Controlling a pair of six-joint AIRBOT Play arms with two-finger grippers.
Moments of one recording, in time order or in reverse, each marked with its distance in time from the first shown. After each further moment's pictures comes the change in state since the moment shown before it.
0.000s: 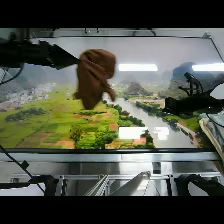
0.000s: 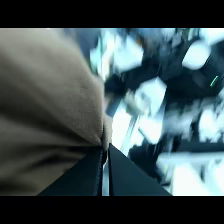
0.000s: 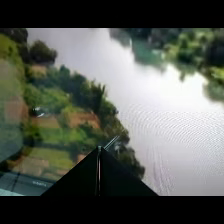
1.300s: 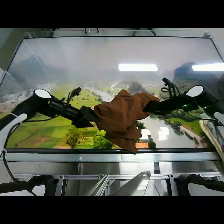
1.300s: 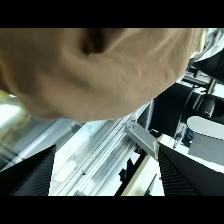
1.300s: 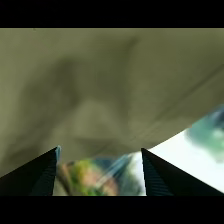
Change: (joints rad) left arm -0.128 0.039 -0.772 0.163 0.227 -0.061; right arm 0.014 -0.341 0.035 0.278 -0.146 -0.357
